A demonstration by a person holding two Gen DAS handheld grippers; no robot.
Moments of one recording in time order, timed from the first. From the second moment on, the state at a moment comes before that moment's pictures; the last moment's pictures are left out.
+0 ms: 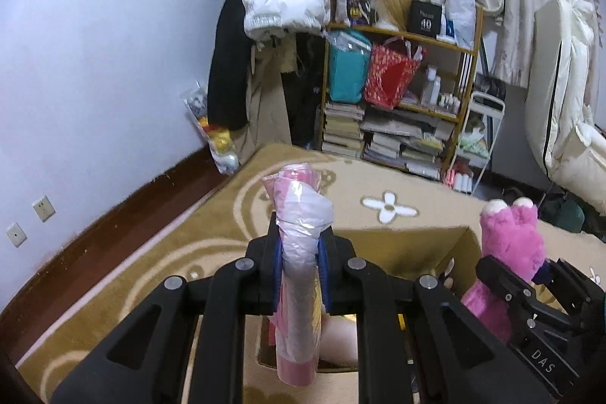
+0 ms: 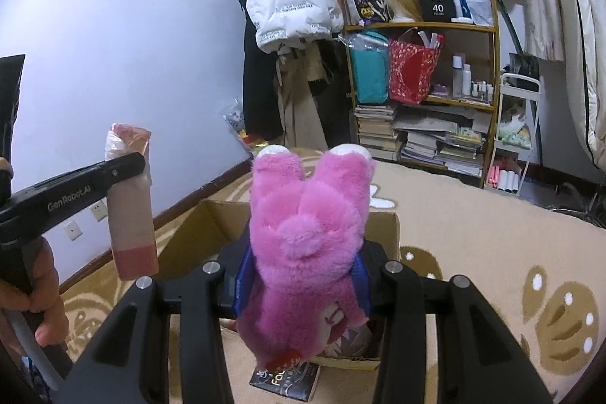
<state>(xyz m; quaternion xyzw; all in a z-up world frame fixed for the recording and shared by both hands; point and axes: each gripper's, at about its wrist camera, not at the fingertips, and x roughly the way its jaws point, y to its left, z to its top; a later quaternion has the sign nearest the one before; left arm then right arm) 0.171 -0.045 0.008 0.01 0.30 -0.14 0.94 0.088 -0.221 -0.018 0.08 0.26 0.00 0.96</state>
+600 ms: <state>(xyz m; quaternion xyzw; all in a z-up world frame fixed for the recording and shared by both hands) 0.187 -0.033 -0.024 0.00 0.36 -0.10 0.93 0.099 -0.235 -0.047 0.11 0.31 0.00 0.94</state>
